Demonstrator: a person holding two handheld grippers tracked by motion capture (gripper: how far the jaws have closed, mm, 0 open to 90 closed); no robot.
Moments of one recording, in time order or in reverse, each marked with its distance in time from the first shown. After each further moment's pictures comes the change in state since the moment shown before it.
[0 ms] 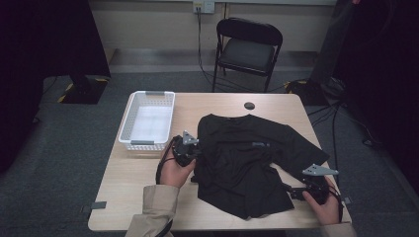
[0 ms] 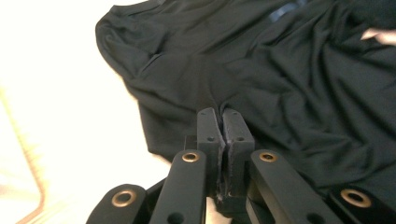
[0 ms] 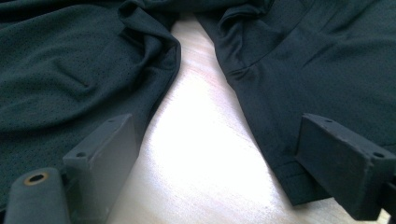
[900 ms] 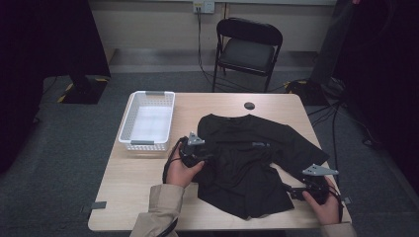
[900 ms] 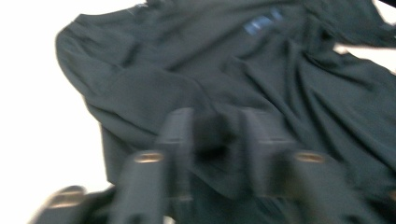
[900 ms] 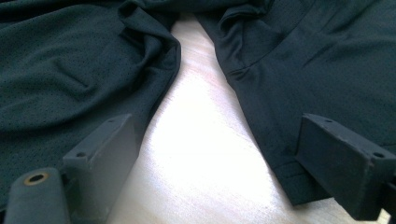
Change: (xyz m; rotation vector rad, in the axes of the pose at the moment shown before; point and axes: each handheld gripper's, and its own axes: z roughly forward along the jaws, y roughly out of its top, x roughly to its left) left arm -0.007 0.000 0.027 -0.055 -0.053 -0.007; right arm 0.000 0.000 0.000 0.000 0.000 0.000
